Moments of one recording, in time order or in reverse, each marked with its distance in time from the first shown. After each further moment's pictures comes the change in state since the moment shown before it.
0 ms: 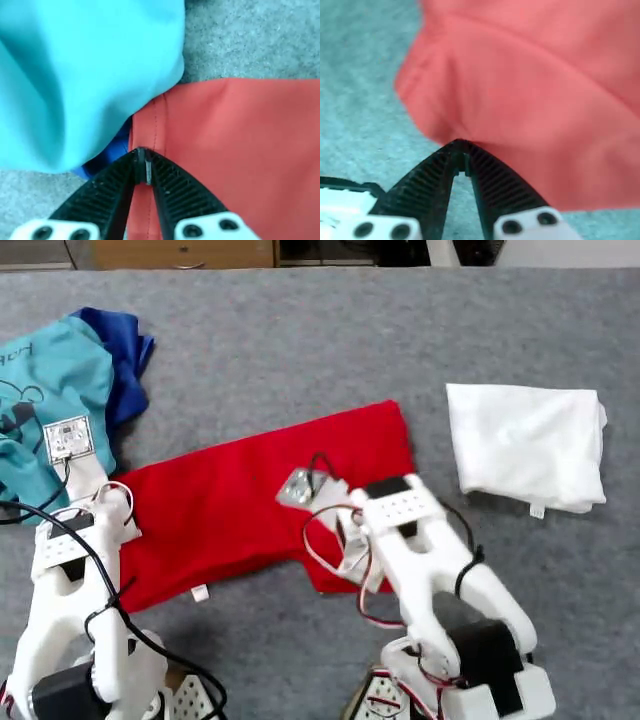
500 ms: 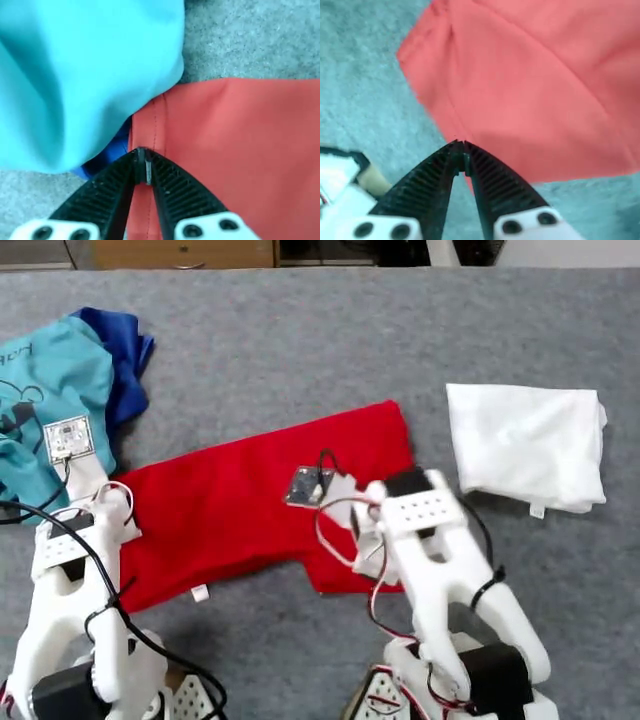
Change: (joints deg) left arm 0.1 0.0 0.0 0.0 0.0; right arm 6.2 -6.3 -5.2 8.4 13.9
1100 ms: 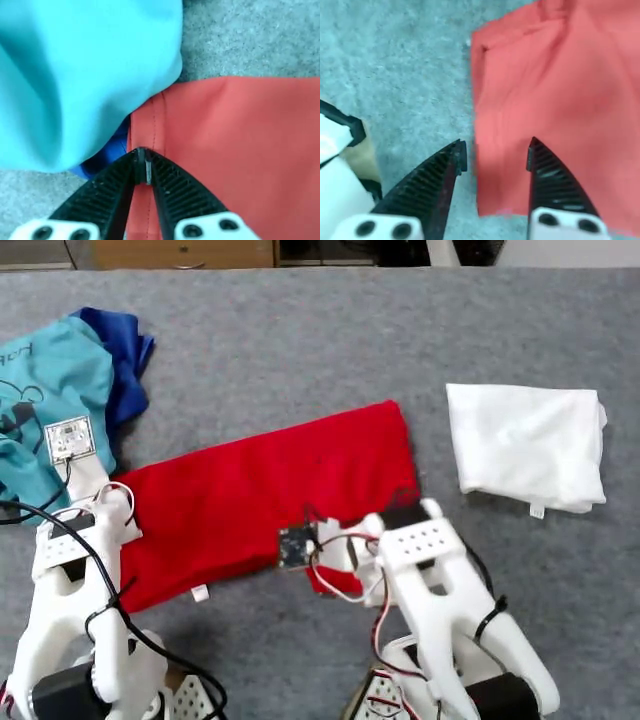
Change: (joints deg) left arm 0.1 0.0 0.3 0.0 0.0; right arm -4.0 -8.7 14.9 -7.2 16.7
